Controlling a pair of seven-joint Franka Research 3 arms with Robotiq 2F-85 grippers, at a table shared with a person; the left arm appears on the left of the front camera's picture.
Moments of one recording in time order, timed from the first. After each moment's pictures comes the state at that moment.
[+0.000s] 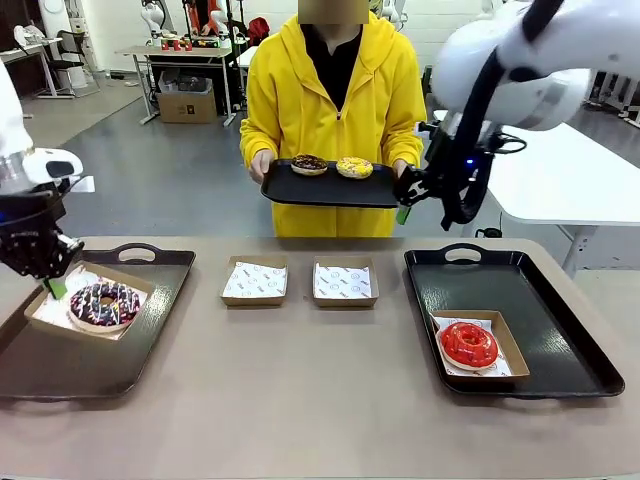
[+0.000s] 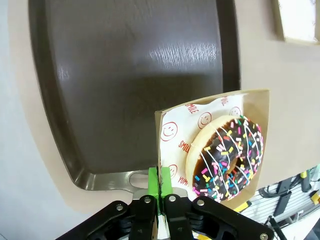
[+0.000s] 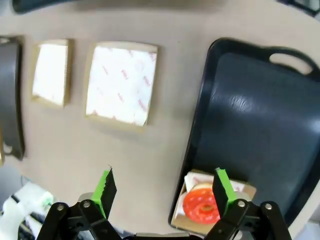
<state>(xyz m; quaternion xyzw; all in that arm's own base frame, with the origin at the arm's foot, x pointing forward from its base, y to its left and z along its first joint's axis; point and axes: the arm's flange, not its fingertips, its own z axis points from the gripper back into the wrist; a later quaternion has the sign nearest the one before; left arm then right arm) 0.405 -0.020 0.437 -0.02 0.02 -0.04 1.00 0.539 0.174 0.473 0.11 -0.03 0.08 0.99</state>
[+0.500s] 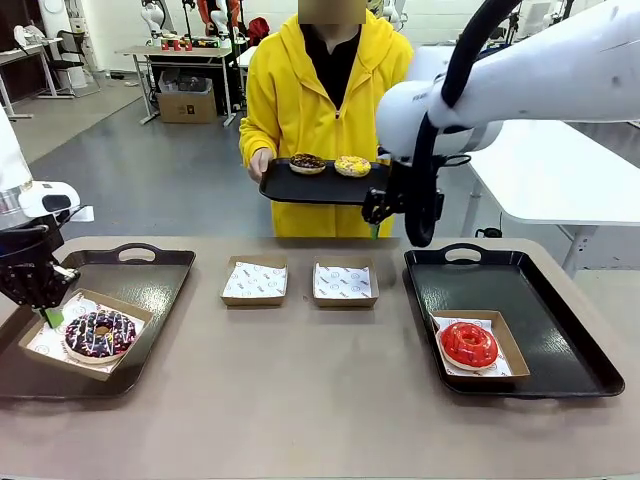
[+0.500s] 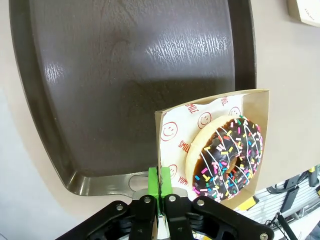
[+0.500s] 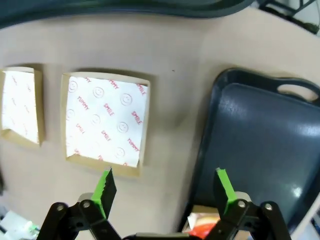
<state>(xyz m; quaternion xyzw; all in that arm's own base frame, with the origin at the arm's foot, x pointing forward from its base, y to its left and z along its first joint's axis) 0.391 -0.015 0.404 -0.02 0.03 -0.06 1.00 0.575 0.234 0.418 0.03 -0.03 0.08 1.00</state>
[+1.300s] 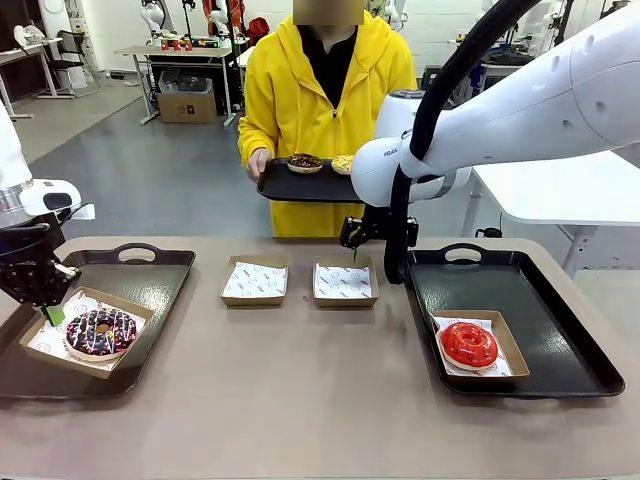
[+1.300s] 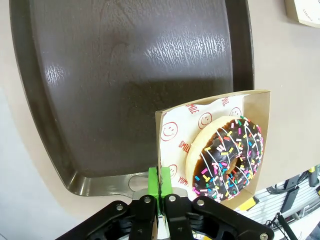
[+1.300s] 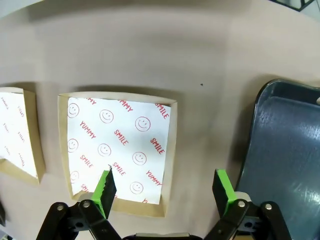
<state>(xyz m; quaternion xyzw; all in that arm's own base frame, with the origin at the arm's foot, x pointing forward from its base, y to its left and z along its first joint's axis) 0.392 -0.016 0.406 -0.02 0.03 -0.06 1.00 0.572 0.268 0.364 0.04 -0.06 0.04 1.00</state>
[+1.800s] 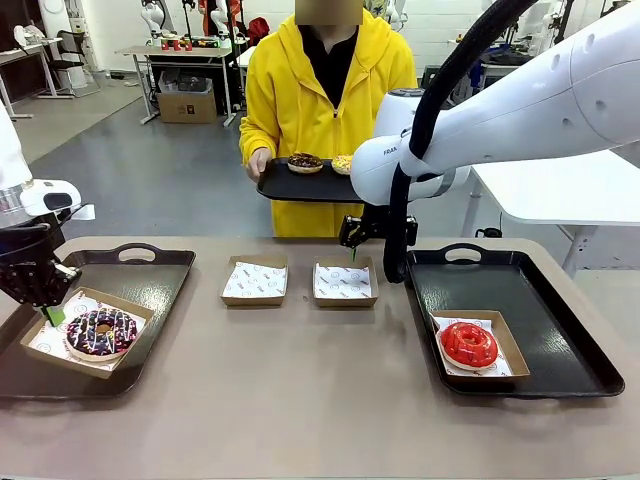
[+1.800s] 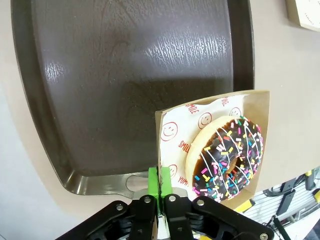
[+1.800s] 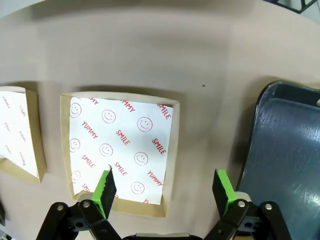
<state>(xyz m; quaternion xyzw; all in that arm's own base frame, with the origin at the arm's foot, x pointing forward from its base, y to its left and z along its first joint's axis) 0.392 -0.017 0.405 -0.03 0.03 -0.04 1.00 0.571 0.270 0.364 0.04 -0.06 0.05 1.00</state>
